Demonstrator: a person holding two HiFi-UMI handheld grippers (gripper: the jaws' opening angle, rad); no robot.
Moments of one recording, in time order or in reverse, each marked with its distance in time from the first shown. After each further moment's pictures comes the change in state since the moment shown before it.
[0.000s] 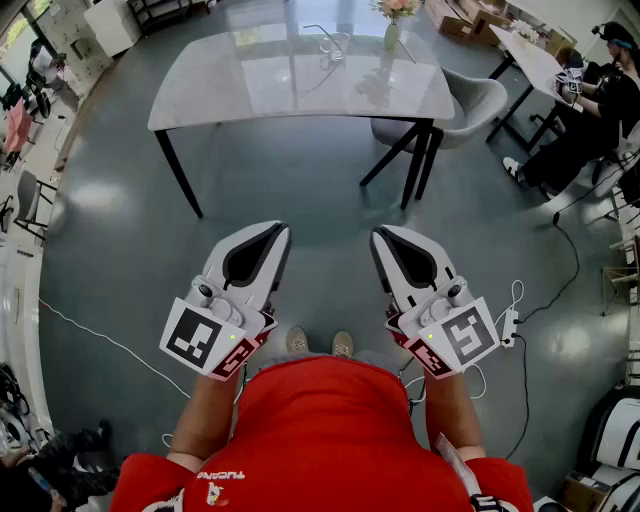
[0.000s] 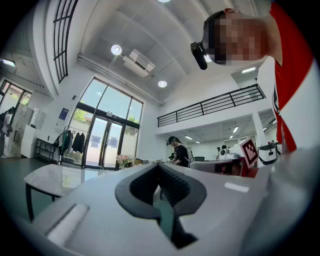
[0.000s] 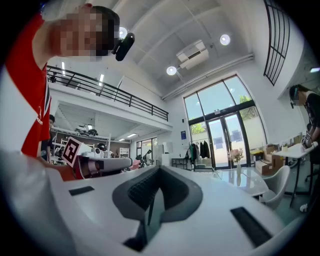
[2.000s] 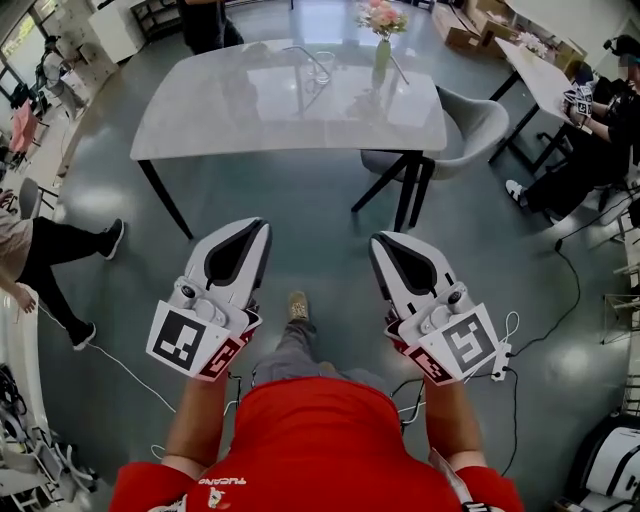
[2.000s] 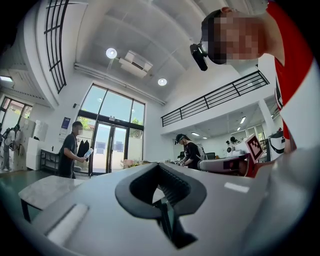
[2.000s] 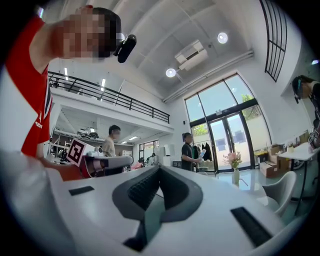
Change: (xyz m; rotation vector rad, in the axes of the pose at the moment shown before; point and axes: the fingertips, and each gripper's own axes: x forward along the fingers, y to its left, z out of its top) left arm 0.137 0.036 -0.002 0.085 -0.005 0.080; right arm 0.021 -0.146 0.004 0.005 -0.028 0.048
